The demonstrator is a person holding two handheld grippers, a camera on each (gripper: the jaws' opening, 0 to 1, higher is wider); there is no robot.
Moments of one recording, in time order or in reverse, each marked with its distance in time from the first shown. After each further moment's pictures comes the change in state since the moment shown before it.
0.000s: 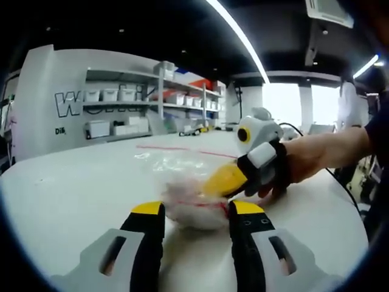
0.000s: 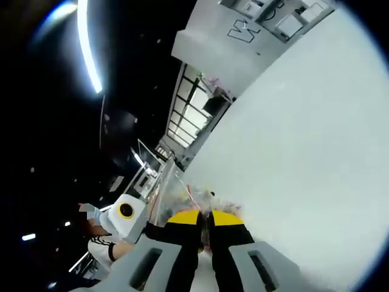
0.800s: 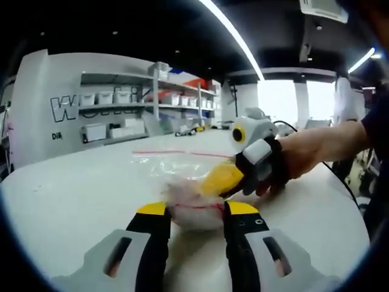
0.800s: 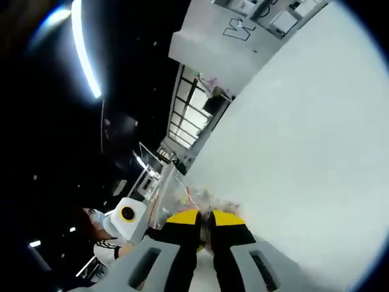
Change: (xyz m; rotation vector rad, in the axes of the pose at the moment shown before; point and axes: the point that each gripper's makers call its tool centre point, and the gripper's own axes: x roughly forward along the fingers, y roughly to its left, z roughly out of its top) left arm -0.001 -0.006 0.001 0.040 0.005 -0.023; right arm -0.005 0.001 -0.003 0.047 -0.002 0.013
